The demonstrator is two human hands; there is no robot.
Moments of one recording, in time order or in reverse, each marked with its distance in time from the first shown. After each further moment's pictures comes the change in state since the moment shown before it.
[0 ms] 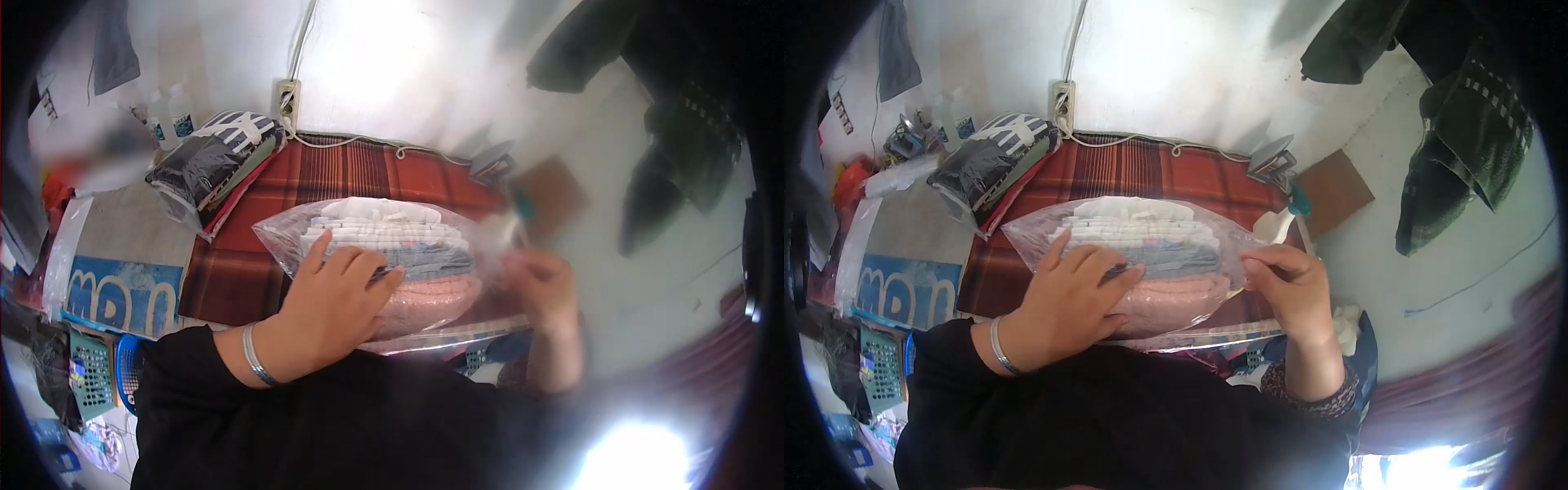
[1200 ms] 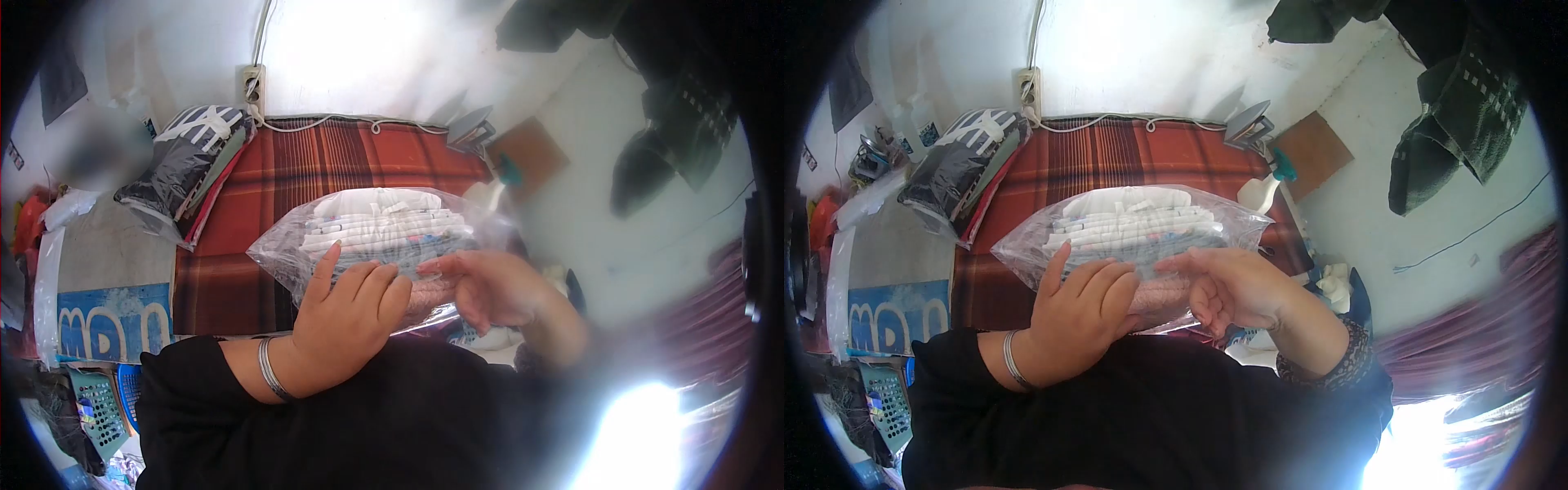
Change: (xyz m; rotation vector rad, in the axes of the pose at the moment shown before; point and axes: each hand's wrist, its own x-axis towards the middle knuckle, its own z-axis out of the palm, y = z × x) left_hand -0.012 -0.009 0.017 0.006 0.182 0.079; right_hand 0.015 -0.022 0.053 0.466 -0.557 0.845
